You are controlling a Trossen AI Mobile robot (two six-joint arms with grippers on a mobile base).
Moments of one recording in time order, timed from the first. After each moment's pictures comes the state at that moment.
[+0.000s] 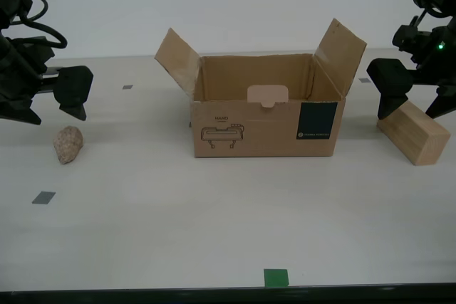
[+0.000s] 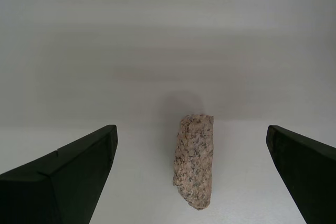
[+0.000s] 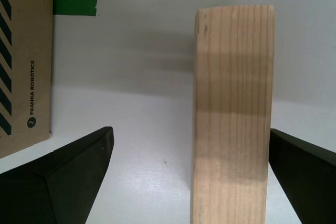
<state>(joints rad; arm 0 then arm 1) 0.11 1.63 0.70 -0.33 -0.11 0.06 0.00 1.53 0.57 -0.12 0.06 -0.03</state>
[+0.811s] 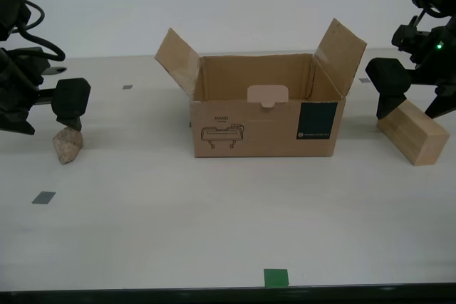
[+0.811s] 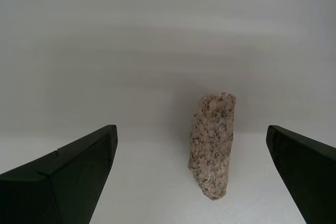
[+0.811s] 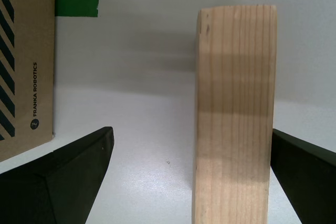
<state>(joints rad) 0.12 1.63 0.70 -0.33 -0.10 0.08 0.00 1.53 0.49 -0.04 0.01 -0.07</state>
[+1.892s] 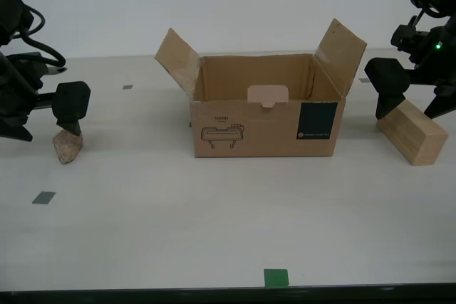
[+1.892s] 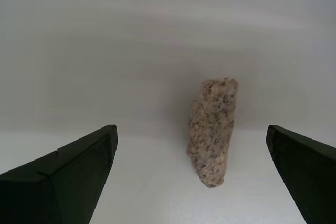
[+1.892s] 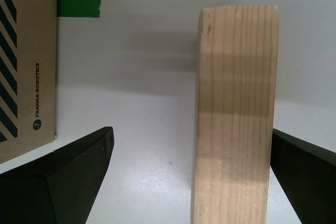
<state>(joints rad) 0.12 1.63 0.70 -0.33 -0.10 0.09 -0.02 1.53 0.49 -0.06 0.00 -0.12</state>
